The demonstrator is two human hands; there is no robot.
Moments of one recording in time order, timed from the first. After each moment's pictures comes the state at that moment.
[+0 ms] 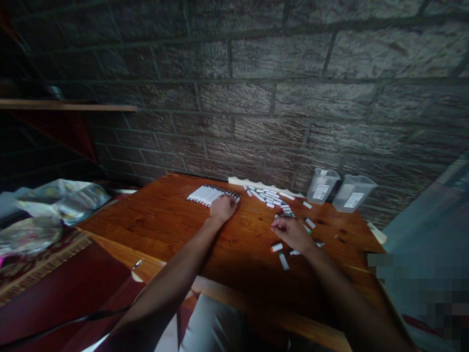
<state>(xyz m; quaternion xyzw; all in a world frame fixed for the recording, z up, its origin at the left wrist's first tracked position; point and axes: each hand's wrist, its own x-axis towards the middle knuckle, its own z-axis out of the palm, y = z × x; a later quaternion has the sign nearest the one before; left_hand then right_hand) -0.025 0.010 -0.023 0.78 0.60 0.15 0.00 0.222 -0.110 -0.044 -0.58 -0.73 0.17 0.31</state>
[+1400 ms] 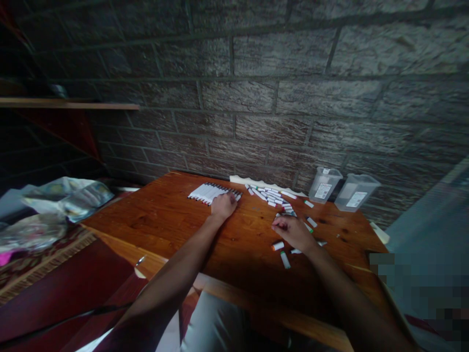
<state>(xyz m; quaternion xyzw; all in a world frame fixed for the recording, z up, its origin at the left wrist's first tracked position) -0.029 0.019 -0.030 0.76 0.62 0.17 0.01 0.220 -0.110 -0.042 -0.58 -0.73 0.17 0.31</state>
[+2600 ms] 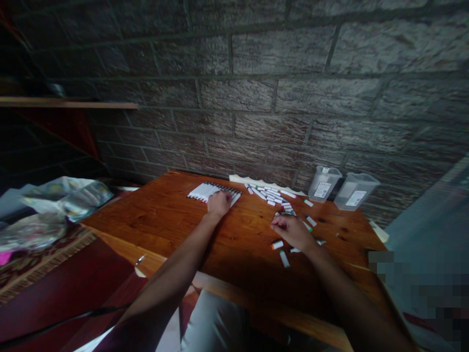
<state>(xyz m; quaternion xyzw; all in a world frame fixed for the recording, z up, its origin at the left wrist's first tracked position) -0.036 0.024 -0.028 0.75 0.63 0.18 -0.02 0.219 -0.112 -0.041 -0.58 -0.73 0.17 0.31</state>
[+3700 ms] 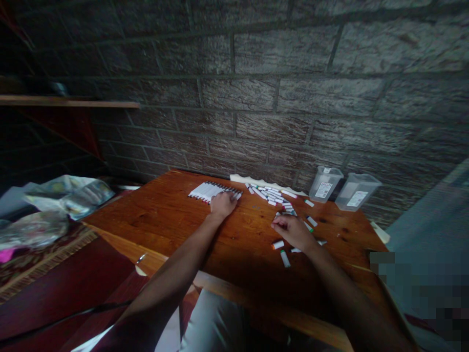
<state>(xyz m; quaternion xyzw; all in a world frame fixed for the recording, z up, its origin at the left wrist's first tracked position) -0.028 0.015 -0.025 0.76 0.63 0.15 -0.02 0.218 -0.113 -0.039 -0.58 -0.74 0.16 0.31</state>
